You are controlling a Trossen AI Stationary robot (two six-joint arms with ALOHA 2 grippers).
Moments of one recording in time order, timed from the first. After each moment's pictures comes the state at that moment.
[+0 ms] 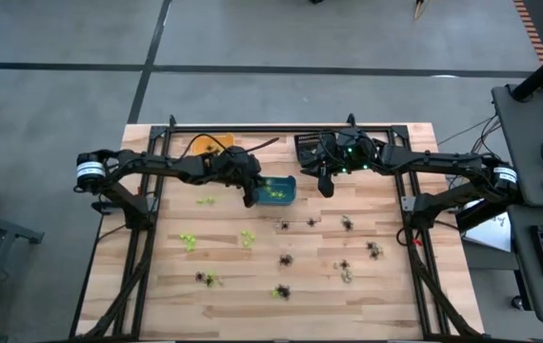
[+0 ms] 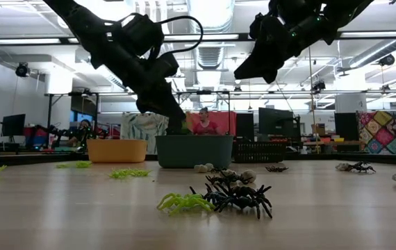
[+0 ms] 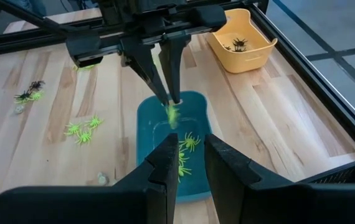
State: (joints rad) left arm 0.29 1.56 0.84 0.03 0.09 -0.08; right arm -0.37 1.29 0.84 -0.05 -0.26 -0.02
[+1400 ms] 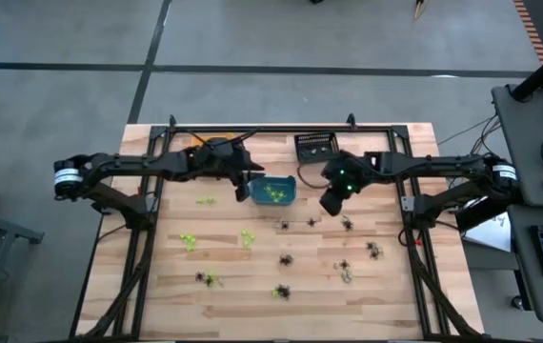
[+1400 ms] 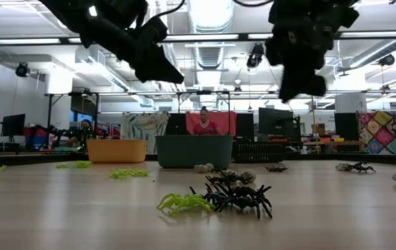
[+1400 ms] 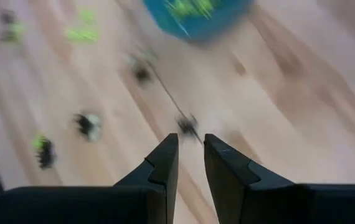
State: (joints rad) left arm 0.29 1.36 0.84 0.04 0.09 0.08; right arm -0.21 1.29 0.91 -0.63 -0.21 0.54
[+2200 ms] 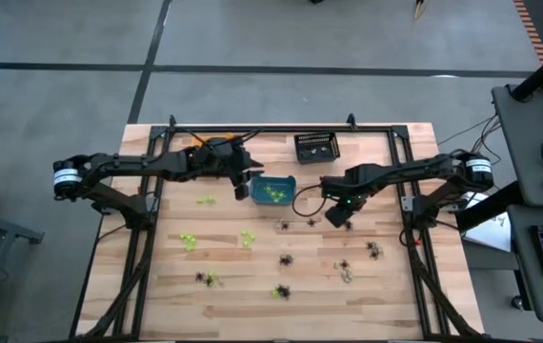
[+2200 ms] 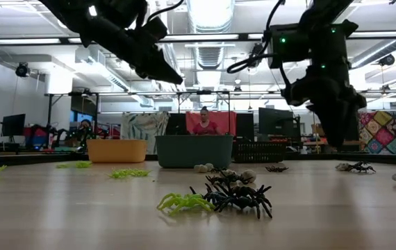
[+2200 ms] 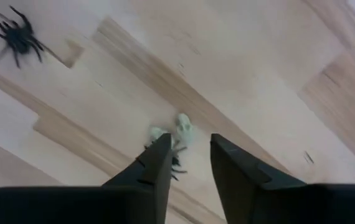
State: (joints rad) left arm 0.29 1.36 0.84 0.04 0.02 0.20; right arm -0.13 1.51 0.91 -0.93 -0.05 0.72
